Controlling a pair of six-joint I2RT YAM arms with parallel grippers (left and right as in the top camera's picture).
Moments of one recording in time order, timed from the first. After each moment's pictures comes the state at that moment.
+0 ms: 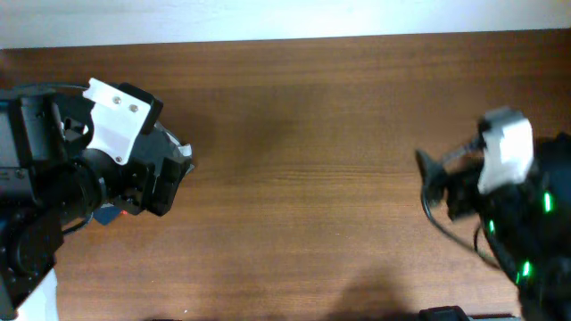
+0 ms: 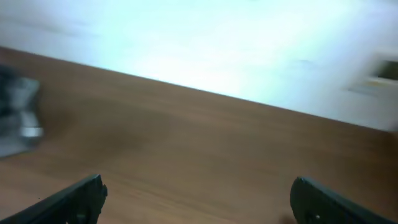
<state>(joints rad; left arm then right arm) -0.05 1.35 2.17 -1.64 0.28 0.34 0.07 0.77 1.29 -0.89 -0.10 -0.14</state>
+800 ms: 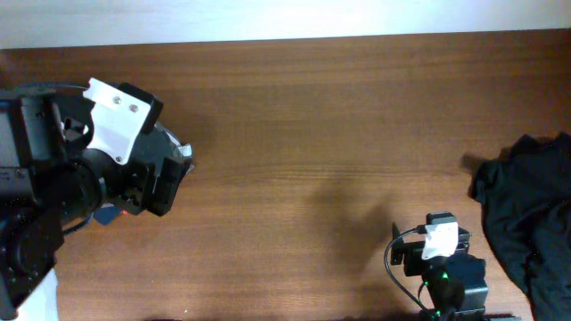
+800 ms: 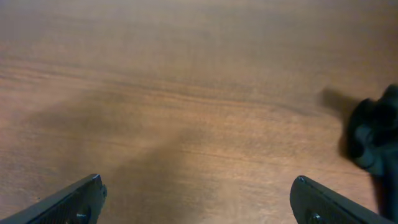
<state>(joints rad) -0.05 1.35 2.17 -1.64 0.28 0.34 0.08 0.02 0.16 -0.63 0.03 -0.06</state>
